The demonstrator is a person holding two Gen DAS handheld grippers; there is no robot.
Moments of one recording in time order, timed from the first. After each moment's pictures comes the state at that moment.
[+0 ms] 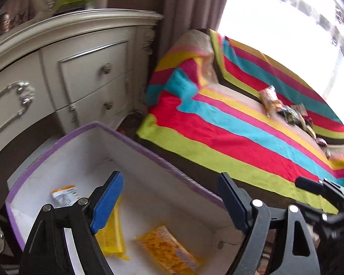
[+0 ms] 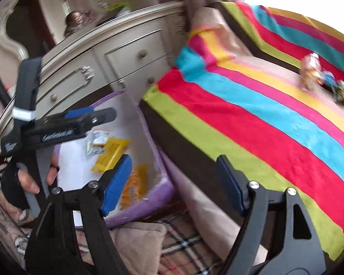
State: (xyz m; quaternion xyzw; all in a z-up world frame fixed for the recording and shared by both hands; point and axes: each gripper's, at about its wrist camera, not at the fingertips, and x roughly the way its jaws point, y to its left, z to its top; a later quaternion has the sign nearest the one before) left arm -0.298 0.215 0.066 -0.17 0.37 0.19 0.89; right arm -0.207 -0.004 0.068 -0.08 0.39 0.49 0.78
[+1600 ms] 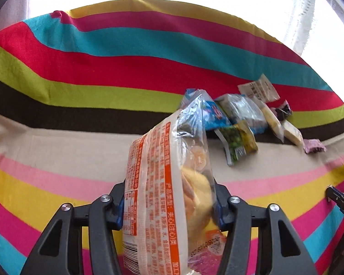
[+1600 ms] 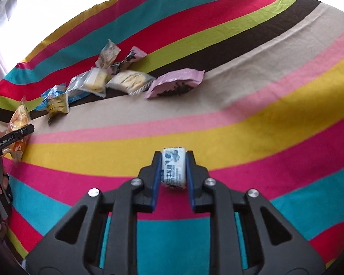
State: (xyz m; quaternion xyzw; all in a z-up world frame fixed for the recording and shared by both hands) left arm 0.075 0.069 0.012 -0.08 0.41 0.01 0.91; right arm 0.056 -0.317 0.015 0.05 0.42 0.09 0.90
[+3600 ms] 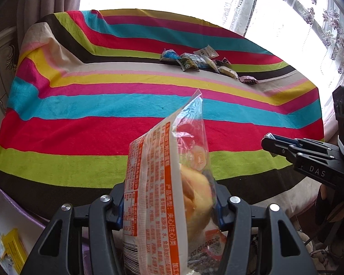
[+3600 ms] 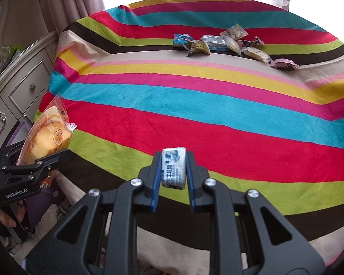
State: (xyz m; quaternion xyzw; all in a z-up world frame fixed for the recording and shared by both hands) left arm -0.203 0.060 0.034 -0.08 0.41 -0.04 0.91; right arm -0.147 -0.160 0.052 -0.04 0.42 0.25 0.87
